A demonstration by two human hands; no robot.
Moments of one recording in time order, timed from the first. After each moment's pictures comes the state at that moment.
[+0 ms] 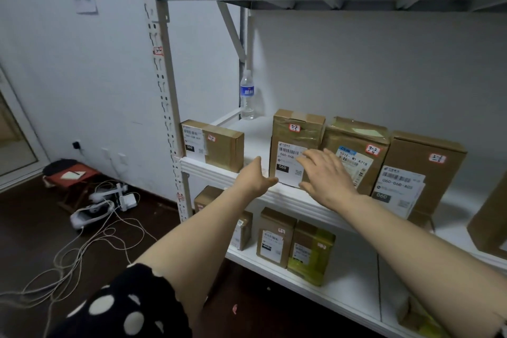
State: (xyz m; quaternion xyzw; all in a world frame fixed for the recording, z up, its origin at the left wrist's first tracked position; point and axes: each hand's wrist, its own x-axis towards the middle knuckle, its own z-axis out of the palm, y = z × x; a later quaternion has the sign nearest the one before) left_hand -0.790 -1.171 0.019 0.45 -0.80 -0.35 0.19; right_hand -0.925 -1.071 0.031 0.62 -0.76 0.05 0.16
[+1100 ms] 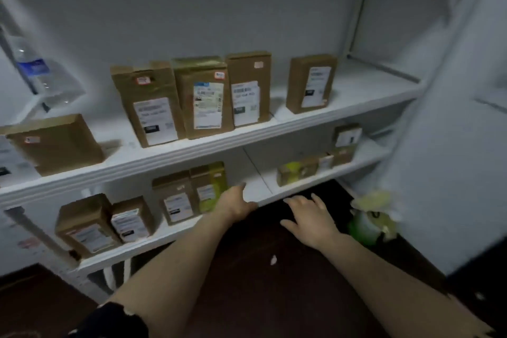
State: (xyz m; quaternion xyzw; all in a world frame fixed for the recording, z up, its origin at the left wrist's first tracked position) left_hand -0.781 -1.043 -0.088 0.13 -0.92 -0.34 -0.11; right_hand -0.791 -0.855 -0.105 0.24 -0.97 0.06 -0.08
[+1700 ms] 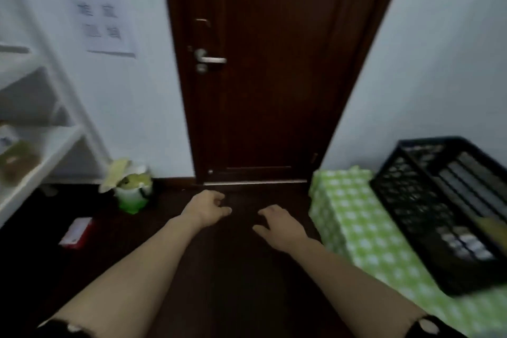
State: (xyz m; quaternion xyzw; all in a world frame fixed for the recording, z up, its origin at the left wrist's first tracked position) left_hand -0.549 -0.570 -0.112 -0.36 -0.84 -0.22 -0.33; right_hand -0.382 -0.480 -0.141 -0.37 -0.90 0.23 -0.07
